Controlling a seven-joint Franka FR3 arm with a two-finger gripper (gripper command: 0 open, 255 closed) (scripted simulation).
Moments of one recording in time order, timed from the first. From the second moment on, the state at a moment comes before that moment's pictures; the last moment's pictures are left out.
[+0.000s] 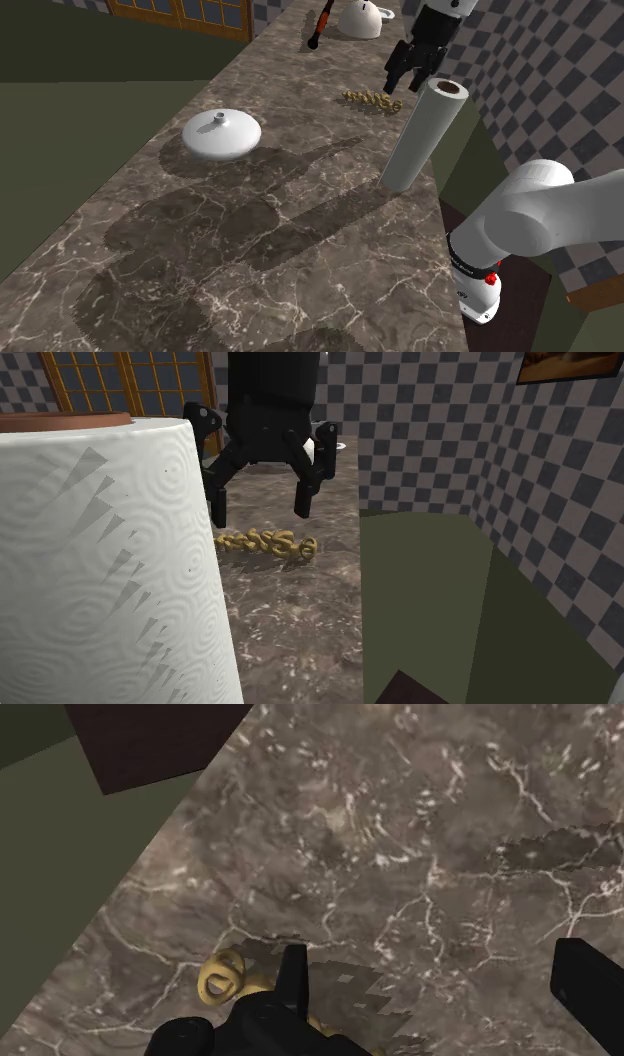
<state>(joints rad) -0.02 -0.74 -0.06 -2.40 0.10 1.71 0.14</state>
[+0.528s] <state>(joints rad) -0.03 -0.54 -0.18 -2.34 0.14 1.81 0.04</state>
